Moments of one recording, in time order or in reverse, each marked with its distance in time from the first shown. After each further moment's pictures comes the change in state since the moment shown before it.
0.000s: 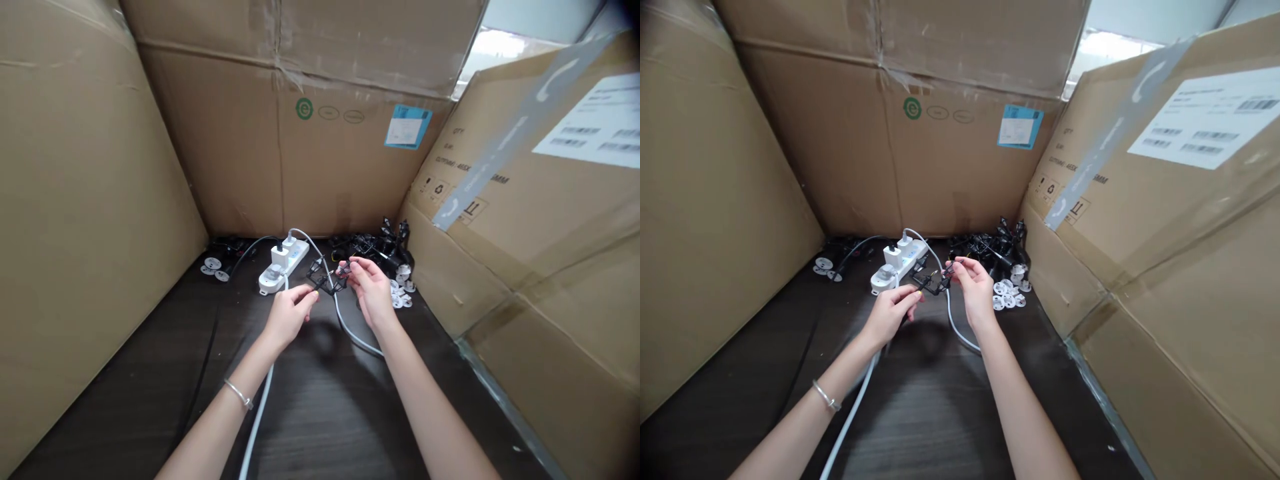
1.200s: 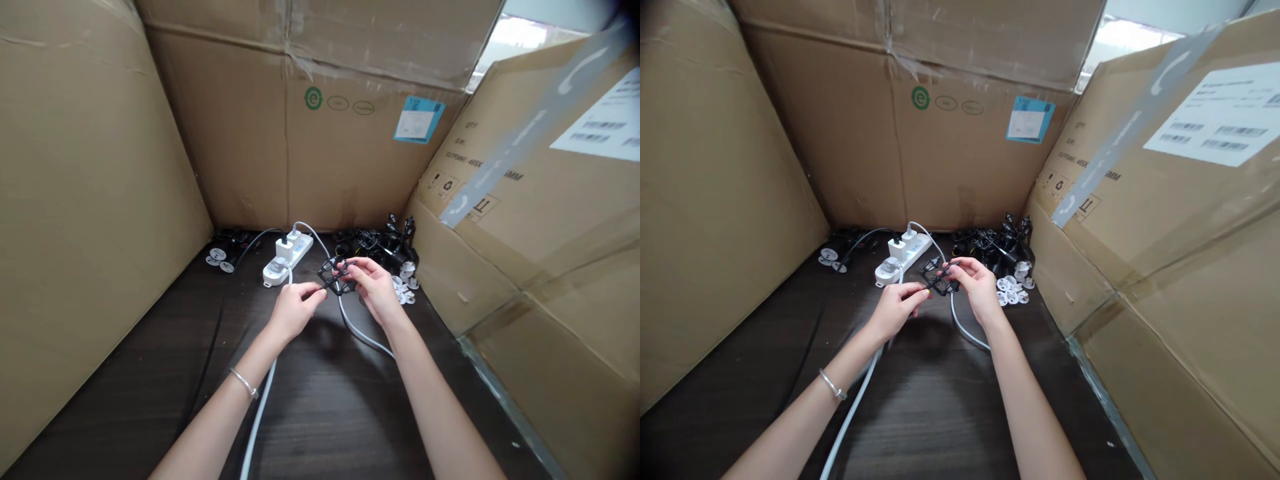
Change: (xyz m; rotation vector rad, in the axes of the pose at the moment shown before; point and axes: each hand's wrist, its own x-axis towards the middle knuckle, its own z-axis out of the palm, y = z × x) left_hand -0.004 0.002 -0.001 0.173 0.005 0.075; right_hand -0.005 -0.003 -0.008 -0.101 -0.208 0.055
